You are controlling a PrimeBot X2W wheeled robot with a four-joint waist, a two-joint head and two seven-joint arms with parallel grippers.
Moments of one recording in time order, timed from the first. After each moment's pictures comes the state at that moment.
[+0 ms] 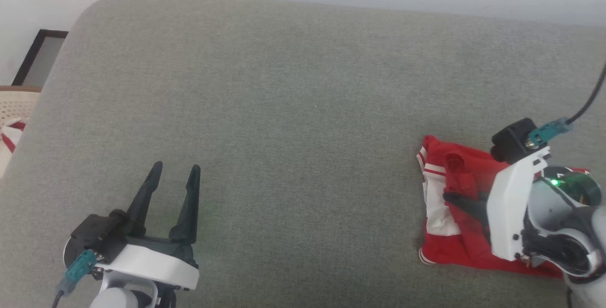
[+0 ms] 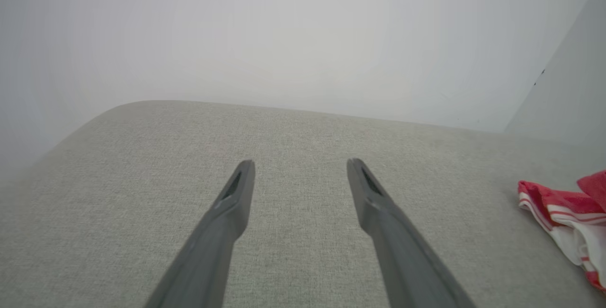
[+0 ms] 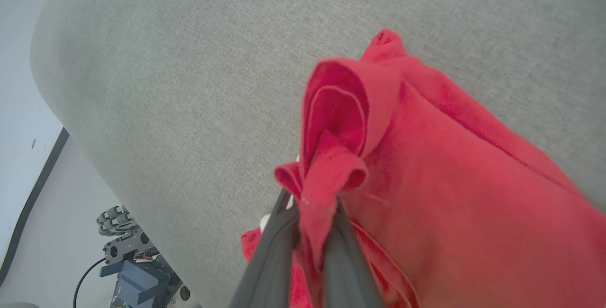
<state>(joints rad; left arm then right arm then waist) -0.08 0.21 -0.07 0.10 -0.37 -0.13 -0.26 -0.29 -0.48 0.25 -0.09 0.79 0.13 0.92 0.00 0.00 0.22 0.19</state>
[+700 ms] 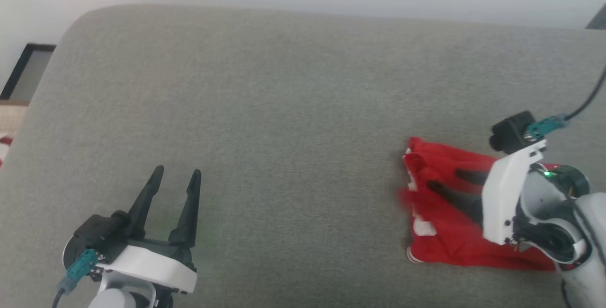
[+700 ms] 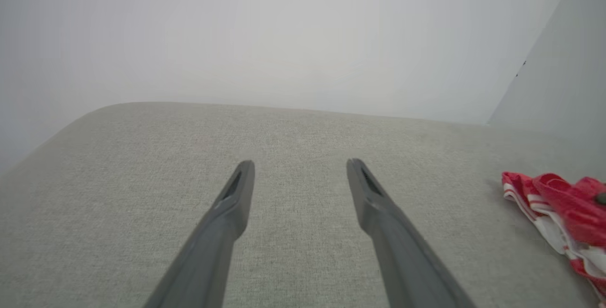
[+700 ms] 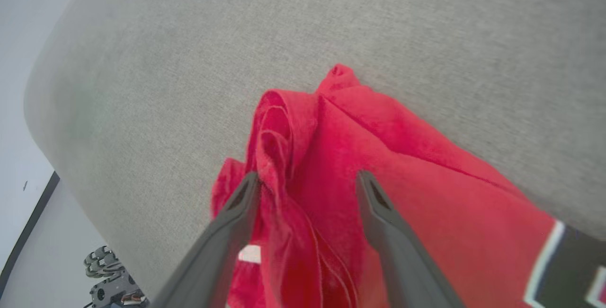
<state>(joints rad) -0.09 0.23 -0.10 0.13 -0.39 -0.13 -0.26 -0.39 -0.50 0.37 0.09 0.84 0.13 0.70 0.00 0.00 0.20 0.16</state>
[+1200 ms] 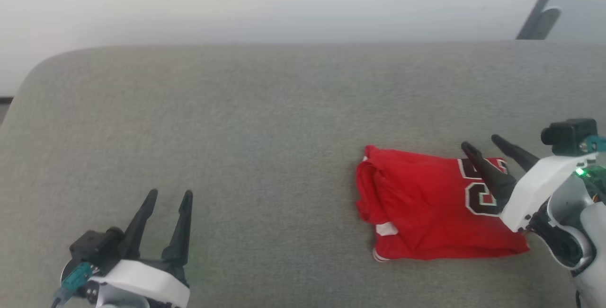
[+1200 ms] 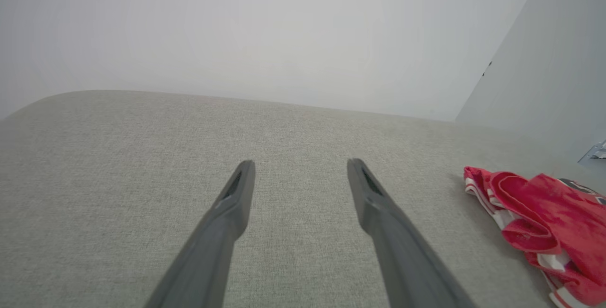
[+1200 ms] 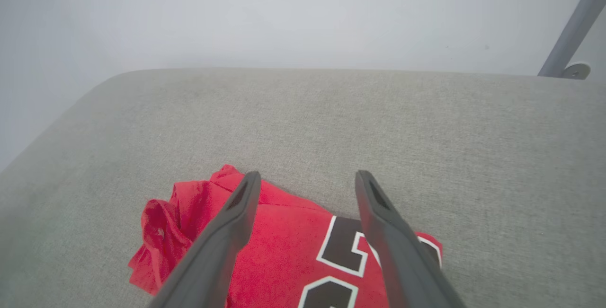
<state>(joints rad) -0.06 0.25 -0.10 0.21 -0.44 -0.13 -0.26 -0.40 -0.54 0.40 0.29 0.84 0.13 0.17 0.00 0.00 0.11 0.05</state>
